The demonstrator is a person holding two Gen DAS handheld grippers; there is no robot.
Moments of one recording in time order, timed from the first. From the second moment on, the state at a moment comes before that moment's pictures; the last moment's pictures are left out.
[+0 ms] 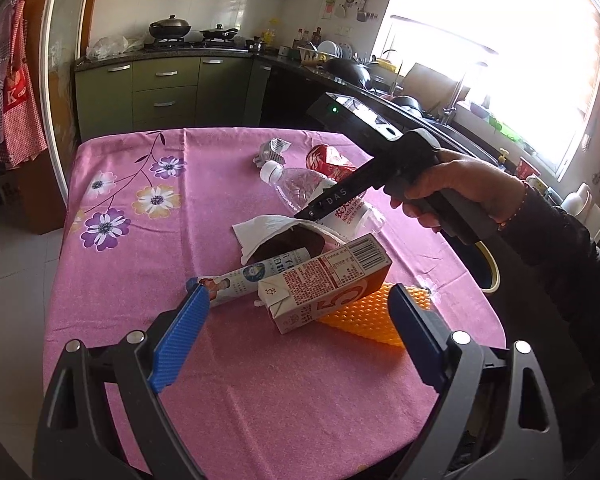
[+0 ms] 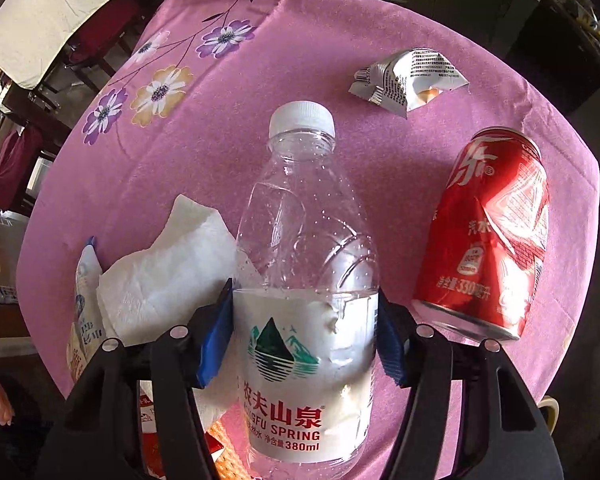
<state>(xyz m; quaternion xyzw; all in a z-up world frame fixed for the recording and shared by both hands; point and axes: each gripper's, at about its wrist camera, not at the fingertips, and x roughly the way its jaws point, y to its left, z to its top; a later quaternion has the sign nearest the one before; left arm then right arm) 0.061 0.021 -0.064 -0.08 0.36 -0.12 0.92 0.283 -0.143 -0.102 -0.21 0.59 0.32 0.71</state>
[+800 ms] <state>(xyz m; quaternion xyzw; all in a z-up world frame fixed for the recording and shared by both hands) 0.065 -0.004 -0.064 -0.06 0.36 -0.14 0.92 0.233 -0.417 -0.016 0.02 0.52 0.25 0.82</state>
